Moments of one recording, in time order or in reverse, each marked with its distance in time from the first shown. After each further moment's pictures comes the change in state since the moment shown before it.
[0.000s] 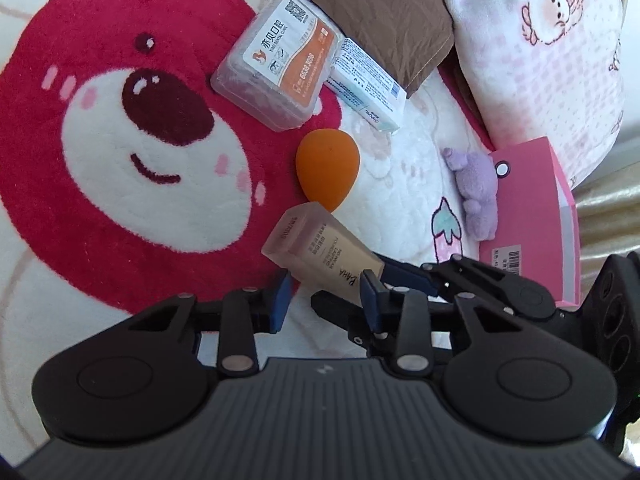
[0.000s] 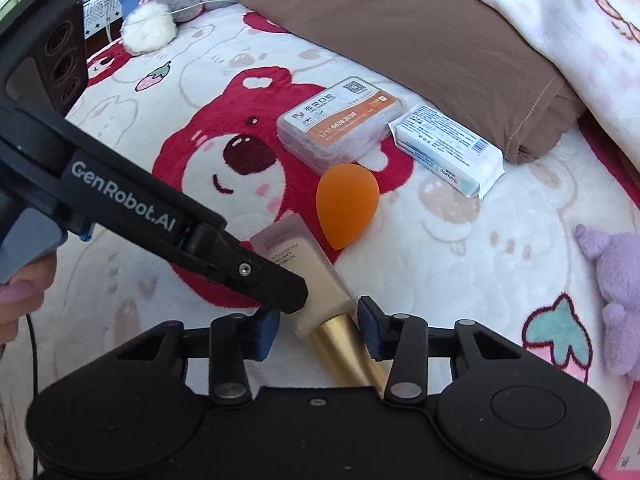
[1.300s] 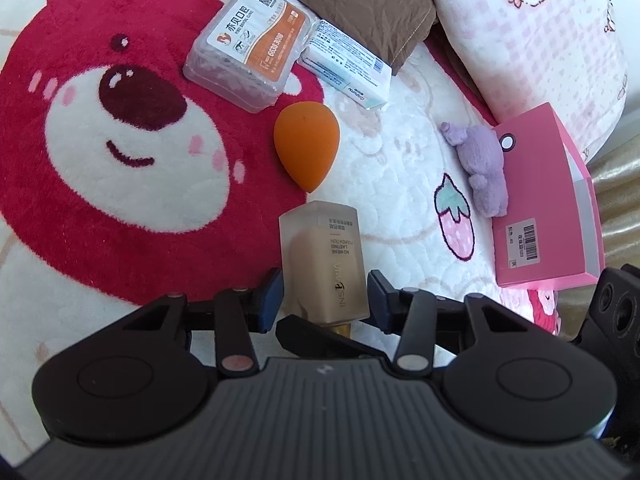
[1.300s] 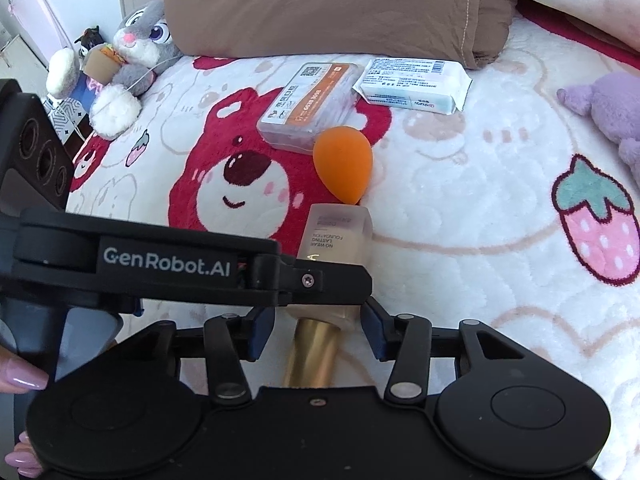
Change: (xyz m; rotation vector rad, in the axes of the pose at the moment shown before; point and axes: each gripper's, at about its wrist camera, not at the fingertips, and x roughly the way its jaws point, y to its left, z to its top) left arm 0.010 -0.025 -0.017 0.101 -0.018 0.083; right arm -0.006 -0.008 -0.027 0.386 -0.054 0.119
